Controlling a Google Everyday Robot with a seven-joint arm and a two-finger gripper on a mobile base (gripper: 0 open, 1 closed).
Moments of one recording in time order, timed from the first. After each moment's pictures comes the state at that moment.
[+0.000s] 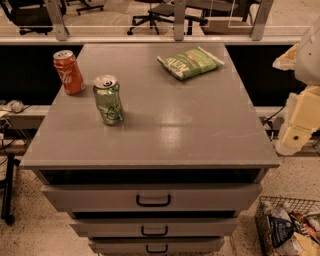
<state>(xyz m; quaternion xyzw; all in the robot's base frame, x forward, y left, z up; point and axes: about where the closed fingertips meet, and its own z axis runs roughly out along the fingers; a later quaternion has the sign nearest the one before) 0.438 -0.217 0.976 -0.60 0.78 -0.03 0.16</state>
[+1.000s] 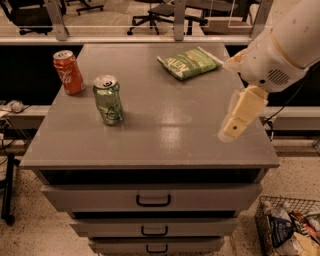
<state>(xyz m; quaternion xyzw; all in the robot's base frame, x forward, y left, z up) 0.487 -0.138 0.950 -0.62 0.74 0.06 0.25</state>
